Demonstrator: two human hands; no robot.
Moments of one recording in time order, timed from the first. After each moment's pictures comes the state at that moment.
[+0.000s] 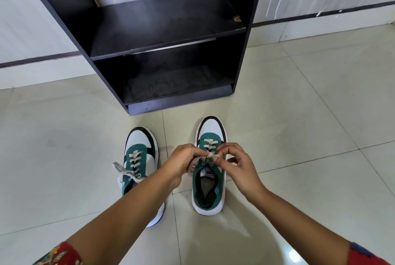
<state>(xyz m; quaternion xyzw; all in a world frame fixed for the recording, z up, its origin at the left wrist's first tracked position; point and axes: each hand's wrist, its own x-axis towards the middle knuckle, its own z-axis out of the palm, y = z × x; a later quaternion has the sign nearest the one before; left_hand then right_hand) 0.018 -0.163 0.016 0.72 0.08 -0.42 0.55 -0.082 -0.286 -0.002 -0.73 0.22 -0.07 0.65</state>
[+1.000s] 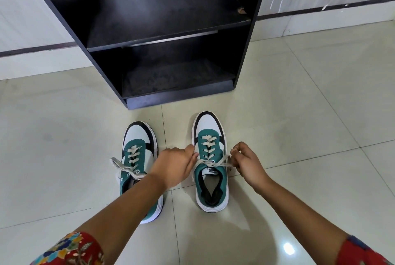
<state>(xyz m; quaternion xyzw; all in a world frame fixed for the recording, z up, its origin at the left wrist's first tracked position) 0.025 -0.125 -0.035 0.89 -0.46 0.04 0.02 -0.075 -0.309 -0.025 -0.72 0.33 0.04 0.61</state>
